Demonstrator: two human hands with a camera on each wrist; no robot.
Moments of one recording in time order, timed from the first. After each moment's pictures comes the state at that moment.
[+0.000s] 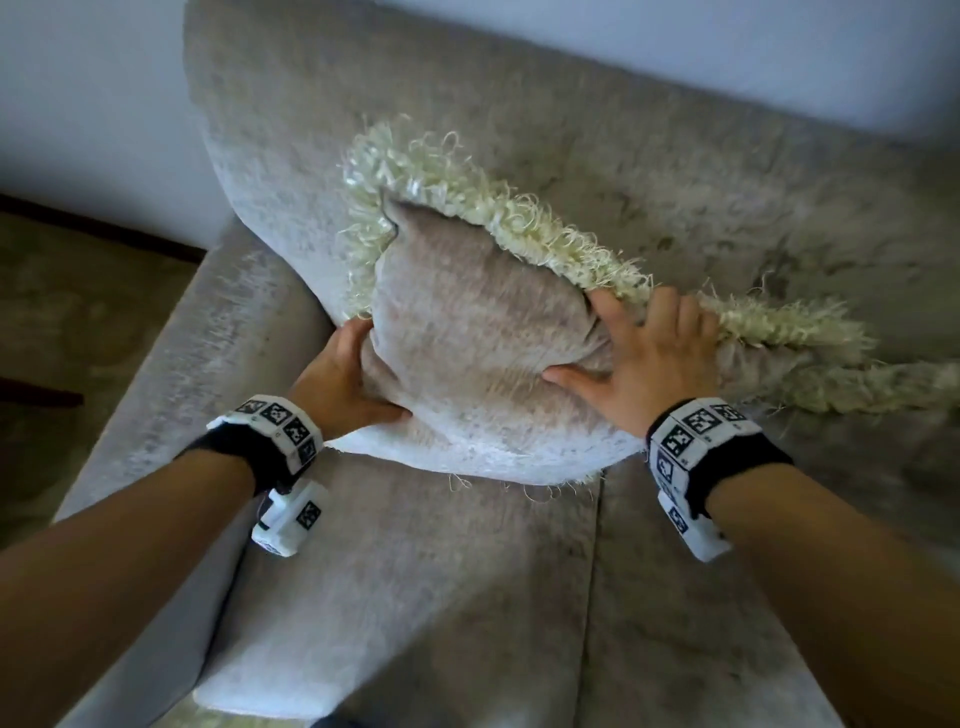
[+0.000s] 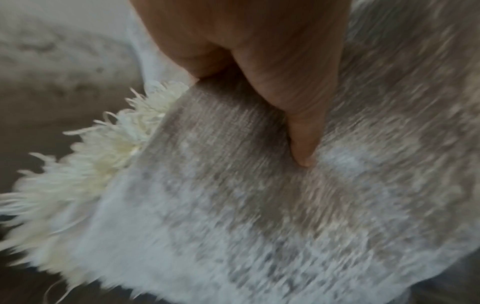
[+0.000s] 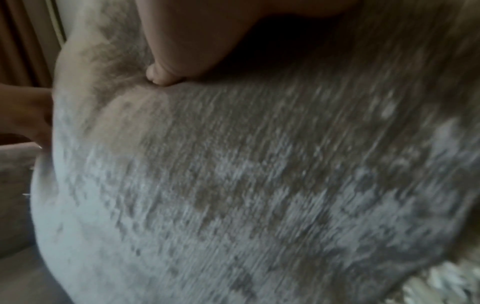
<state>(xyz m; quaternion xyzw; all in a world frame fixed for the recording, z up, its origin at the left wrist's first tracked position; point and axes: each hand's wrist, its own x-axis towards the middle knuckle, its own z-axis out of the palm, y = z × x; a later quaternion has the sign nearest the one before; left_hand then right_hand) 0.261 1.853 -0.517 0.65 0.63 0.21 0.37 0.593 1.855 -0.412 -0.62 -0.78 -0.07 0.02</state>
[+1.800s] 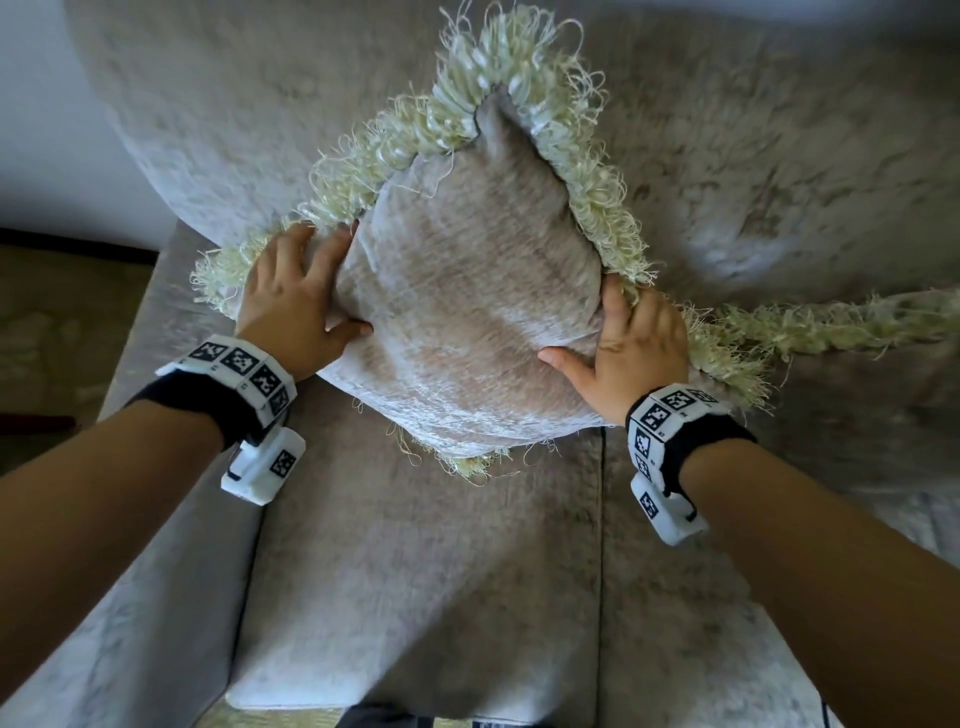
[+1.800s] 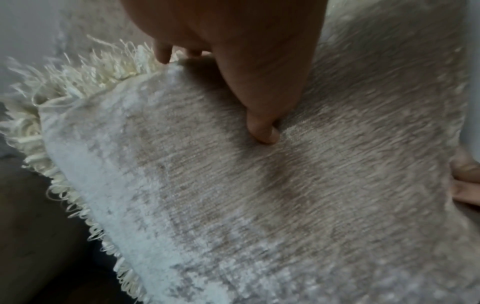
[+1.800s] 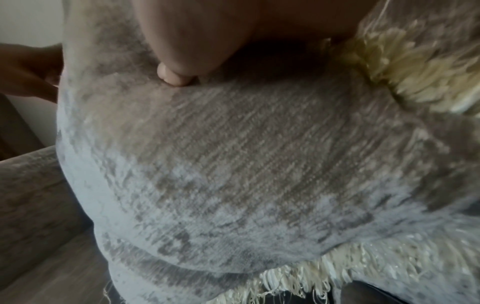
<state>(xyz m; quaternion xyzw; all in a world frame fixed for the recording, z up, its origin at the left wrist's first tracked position) 0.263 1.912 -0.485 0.77 0.63 0.09 0.10 0.617 1.848 -0.487 -0.71 -0.70 0.02 0.05</state>
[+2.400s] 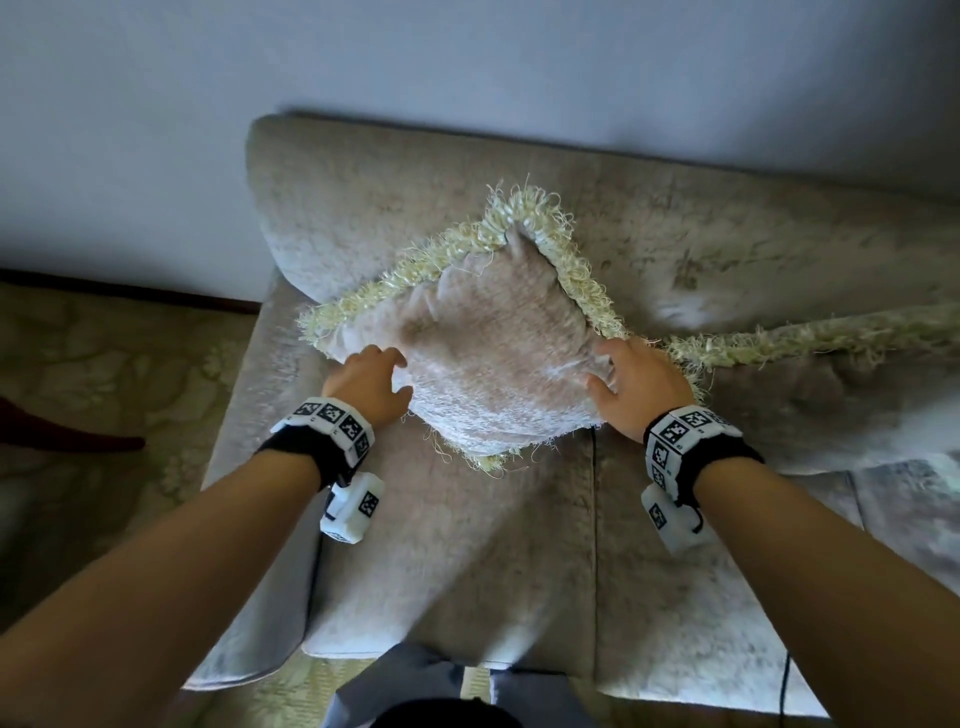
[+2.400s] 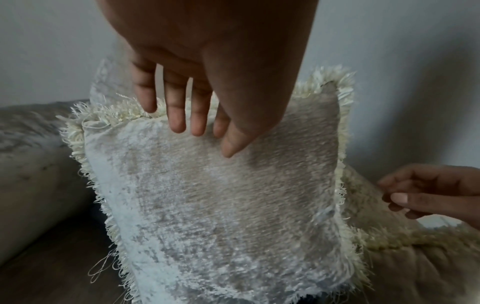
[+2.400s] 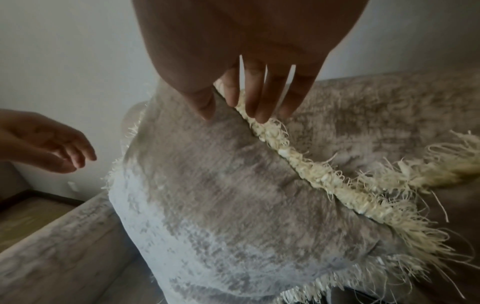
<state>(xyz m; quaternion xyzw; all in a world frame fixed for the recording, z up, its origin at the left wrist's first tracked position) 0.258 1.835 -0.372 0.70 0.66 -0.06 0.27 0.587 1.790 -0.318 -0.72 -0.68 0.17 -0.02</state>
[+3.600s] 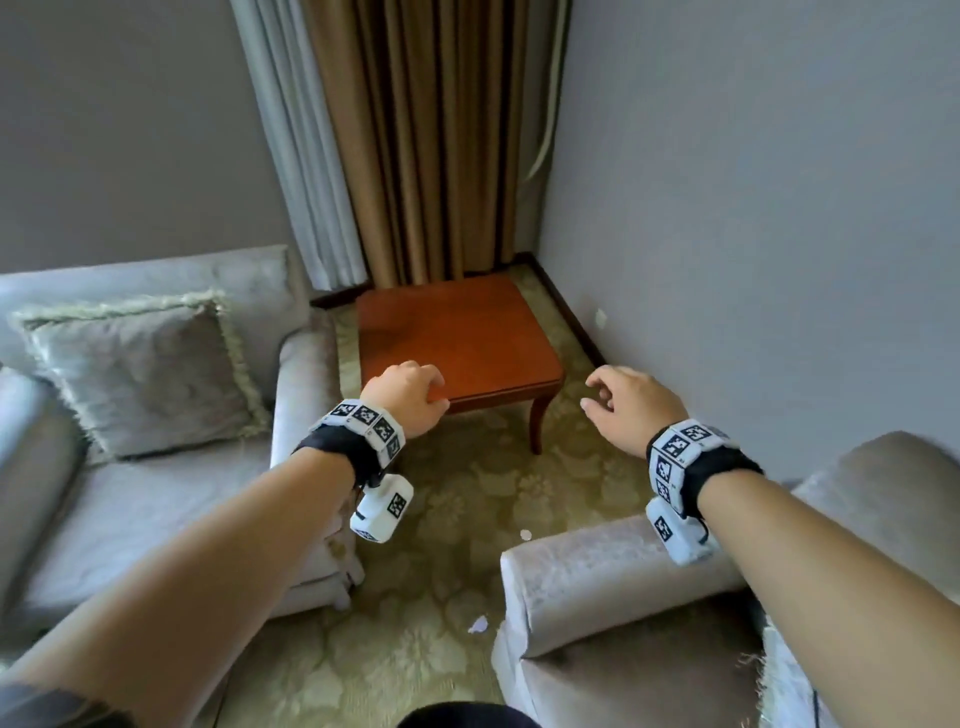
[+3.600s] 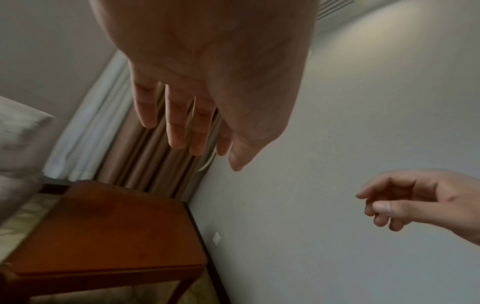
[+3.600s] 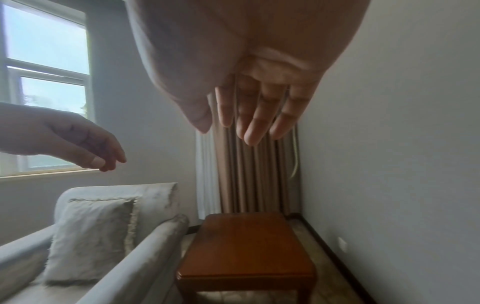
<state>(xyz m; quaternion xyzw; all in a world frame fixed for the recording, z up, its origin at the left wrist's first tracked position) -0.113 1.354 -0.143 0.29 0.95 0.11 0.07 0.053 1.615 -0.120 -0.17 -0.98 0.13 0.06</state>
